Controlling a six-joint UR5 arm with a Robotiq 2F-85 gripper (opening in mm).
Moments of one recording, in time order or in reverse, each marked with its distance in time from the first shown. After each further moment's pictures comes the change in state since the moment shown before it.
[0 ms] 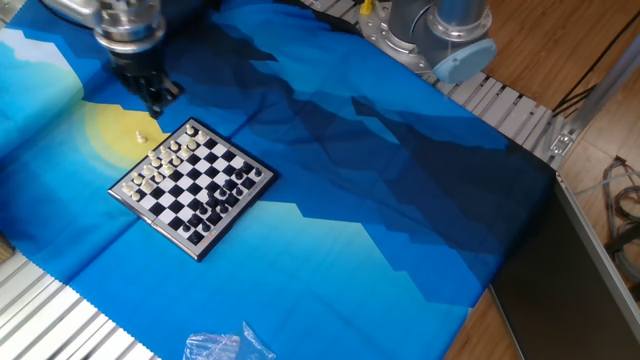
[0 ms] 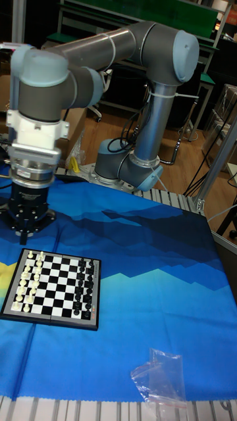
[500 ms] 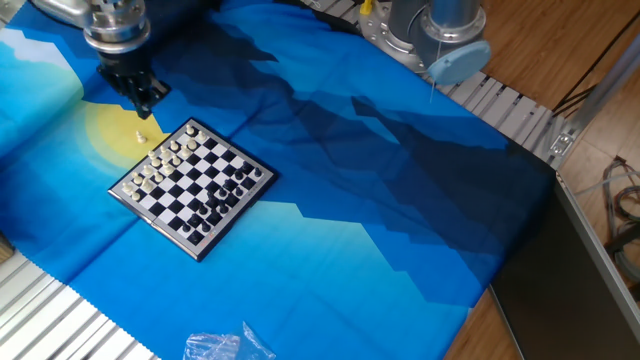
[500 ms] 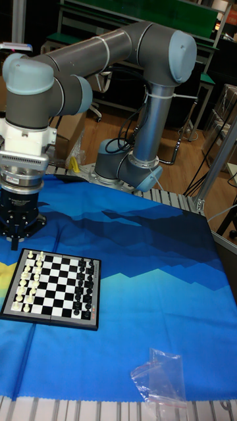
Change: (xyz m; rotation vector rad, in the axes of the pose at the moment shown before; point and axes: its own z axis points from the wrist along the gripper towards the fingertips) arm 0.000 -0.009 0.017 -0.014 -0.012 -0.004
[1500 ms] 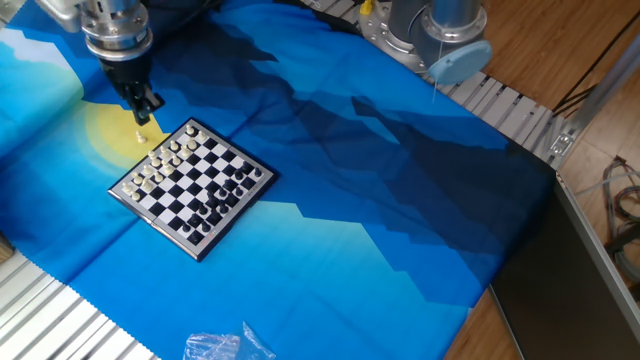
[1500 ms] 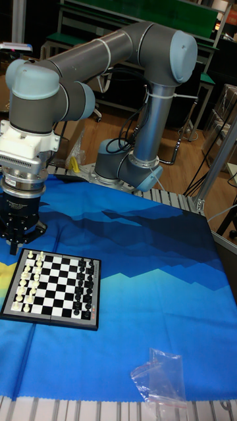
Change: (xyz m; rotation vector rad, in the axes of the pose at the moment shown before) arm -0.009 -0.001 0.005 0.024 -0.029 0.241
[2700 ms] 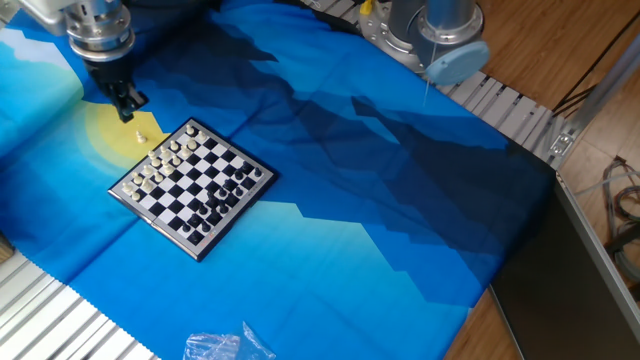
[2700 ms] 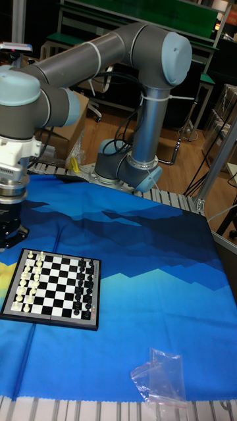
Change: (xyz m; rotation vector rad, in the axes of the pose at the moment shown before) arm -0.012 -0.040 0.019 0.021 -0.006 -0.053
